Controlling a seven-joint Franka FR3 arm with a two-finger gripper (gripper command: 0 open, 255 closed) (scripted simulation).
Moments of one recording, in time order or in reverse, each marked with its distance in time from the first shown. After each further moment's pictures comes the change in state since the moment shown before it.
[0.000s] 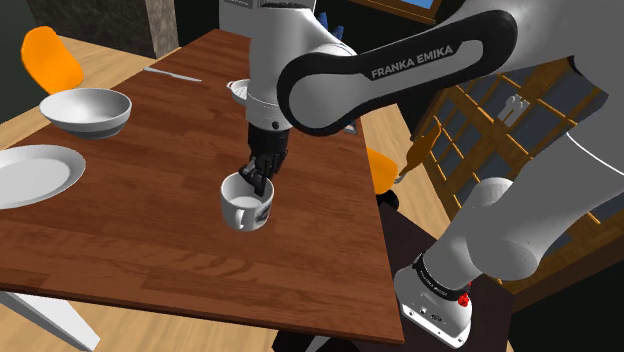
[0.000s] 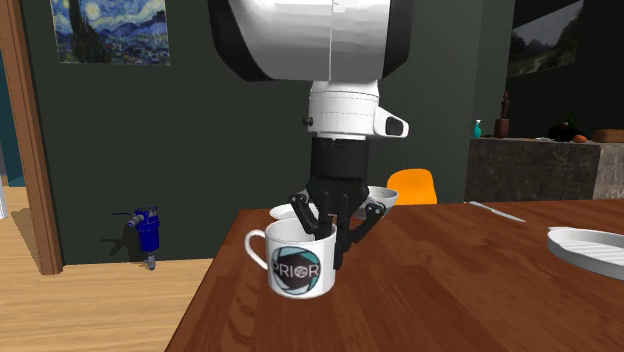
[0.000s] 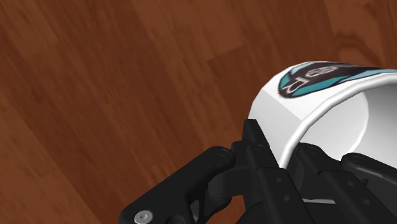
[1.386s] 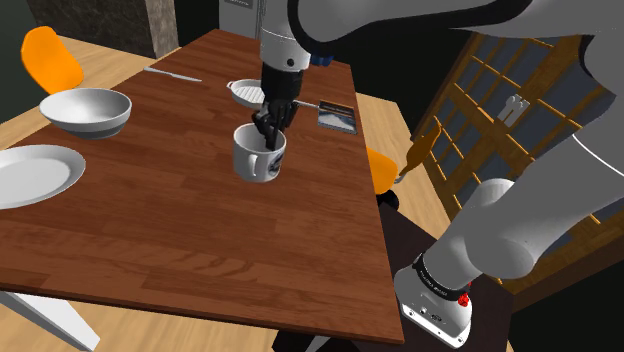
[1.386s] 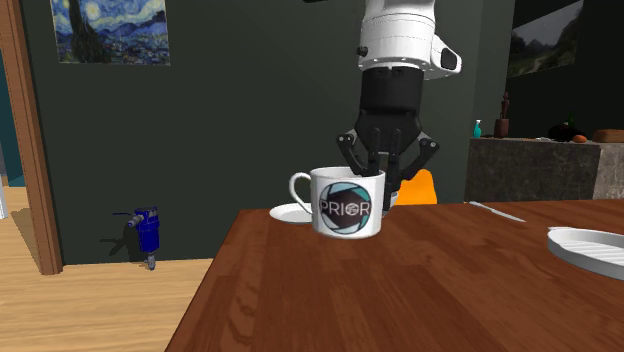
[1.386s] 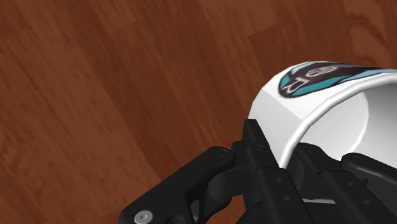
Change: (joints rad) arm -0.056 -0.038 -0.081 0.175 -0.015 -0.222 -0.110
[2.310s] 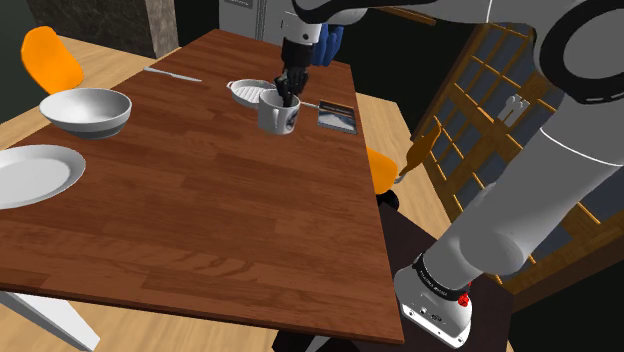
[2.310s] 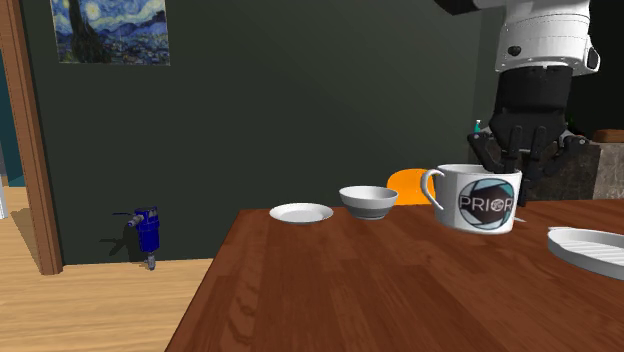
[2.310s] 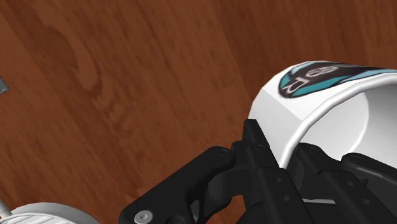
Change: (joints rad) arm -0.146 0.207 -0.161 0.245 -0.062 -0.057 -0.280
